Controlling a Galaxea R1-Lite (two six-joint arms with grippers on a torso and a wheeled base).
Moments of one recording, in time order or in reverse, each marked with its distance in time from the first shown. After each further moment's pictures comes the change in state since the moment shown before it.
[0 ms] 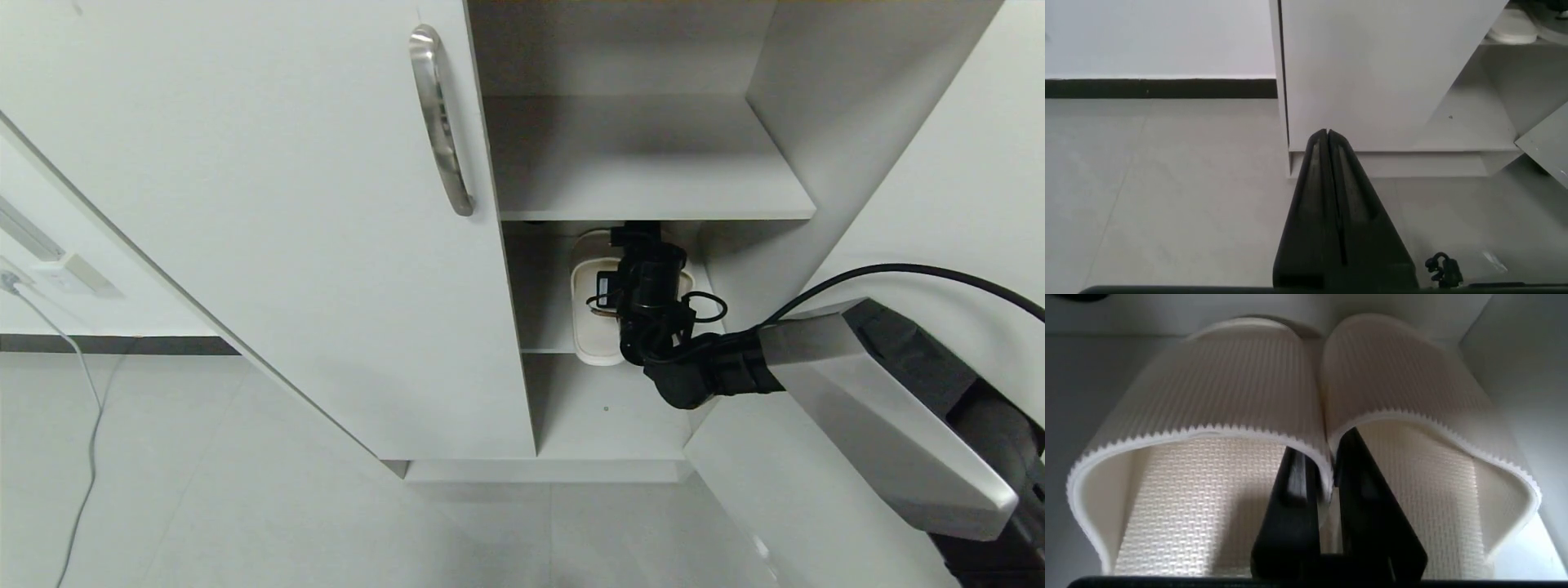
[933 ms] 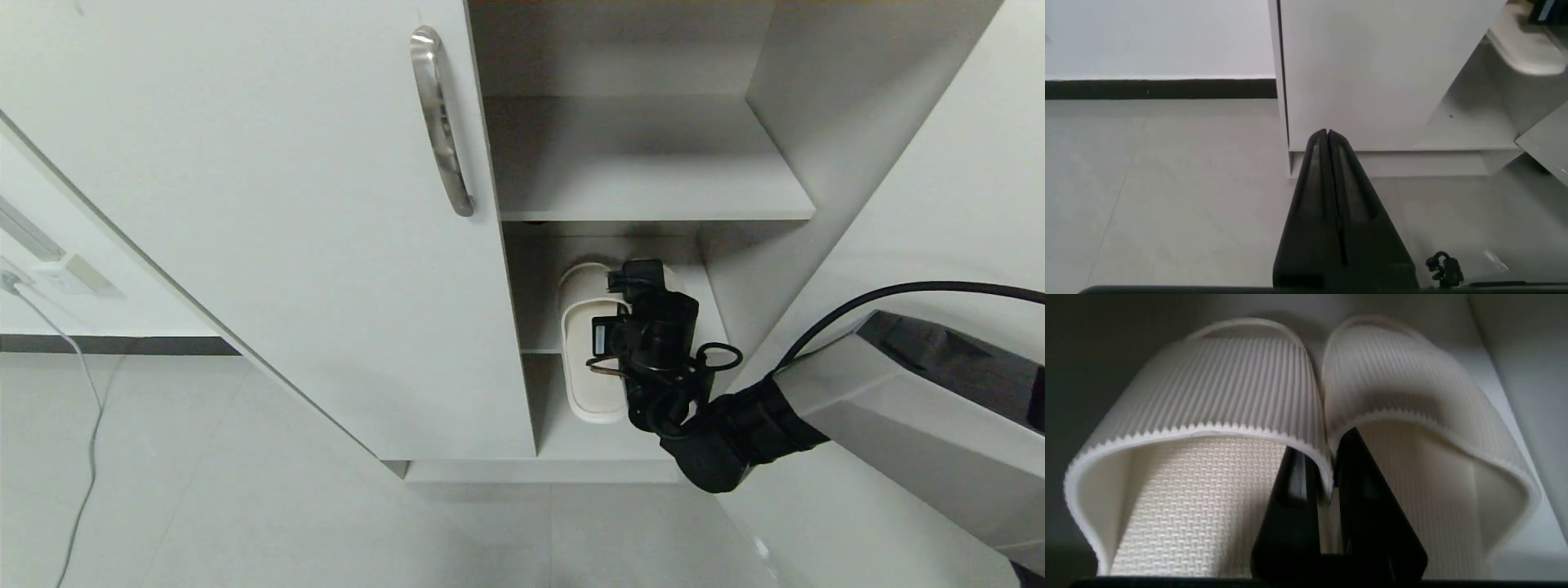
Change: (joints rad) left arm 0.000 0.000 0.000 0.000 -0.002 0.004; right arm 0.101 -0.161 0.489 -0.300 -0.021 -0.002
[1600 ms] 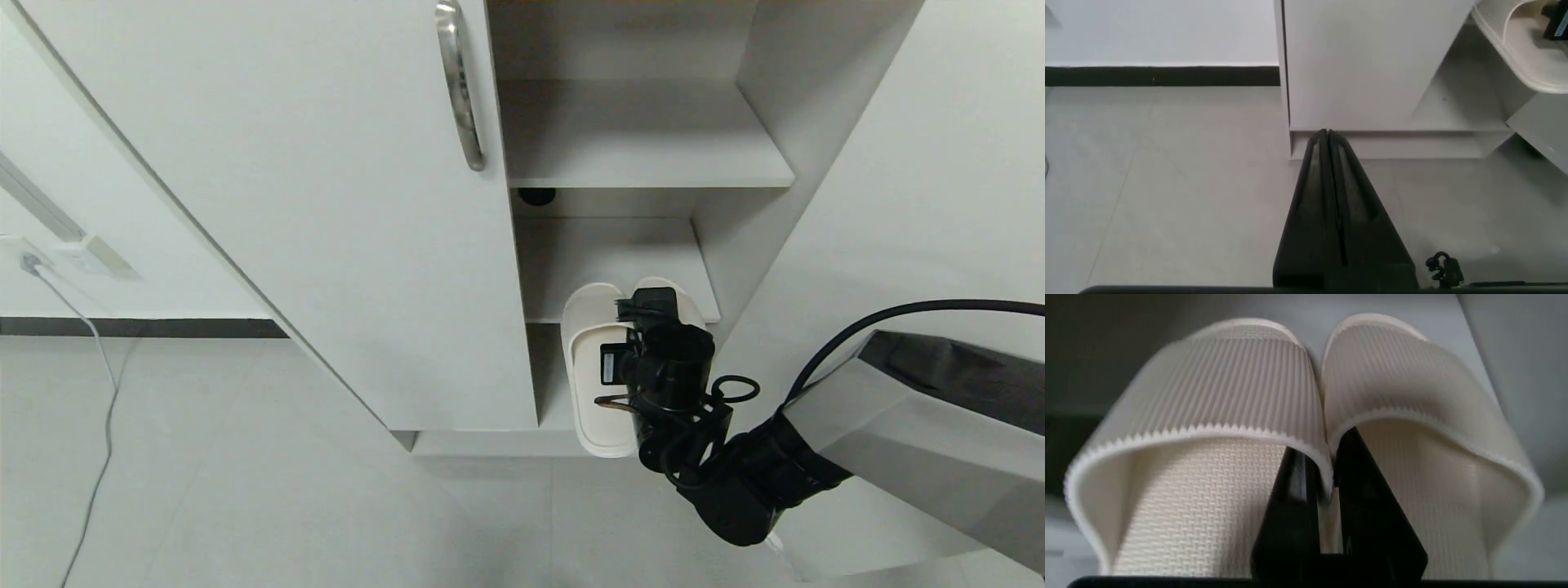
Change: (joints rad) left arm 0.000 0.000 0.000 0.000 0.000 0.000; right arm 0.047 -0.050 0.219 -0.161 -0.057 0.004
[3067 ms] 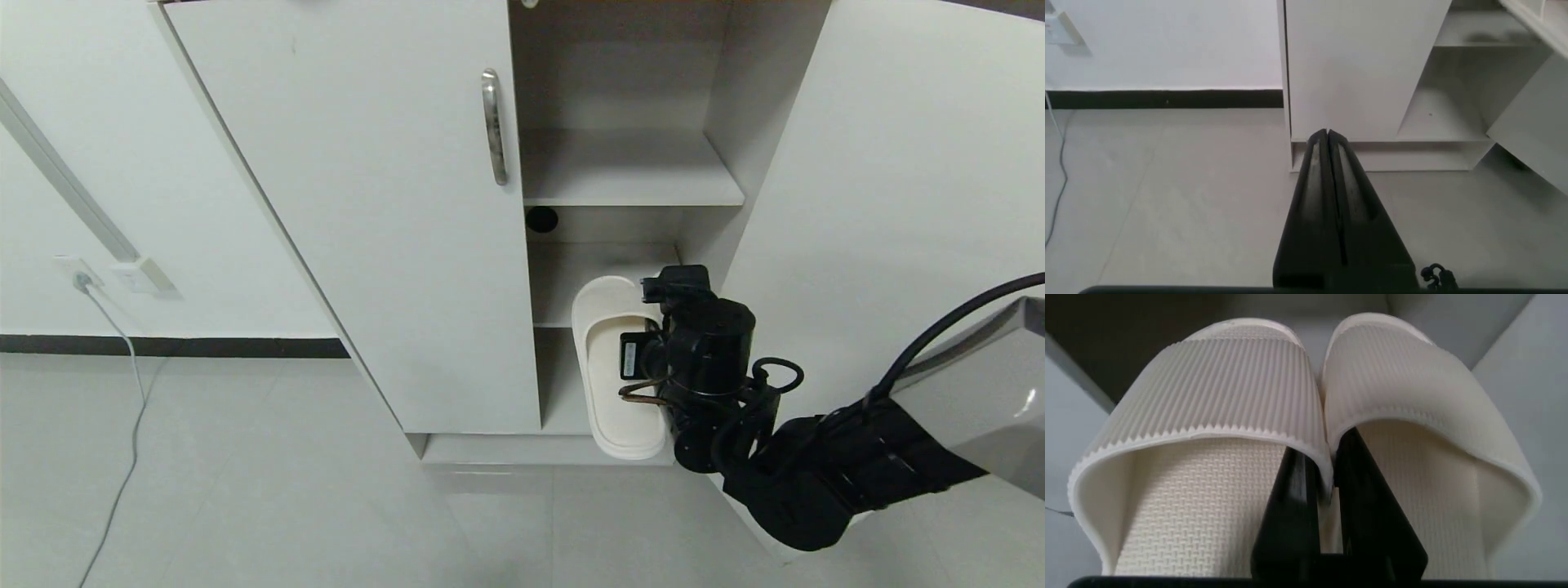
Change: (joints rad) left arm 0.000 0.000 0.000 0.000 0.000 0.002; right arm 0.013 -0.180 0.091 0.176 -0.007 0.070
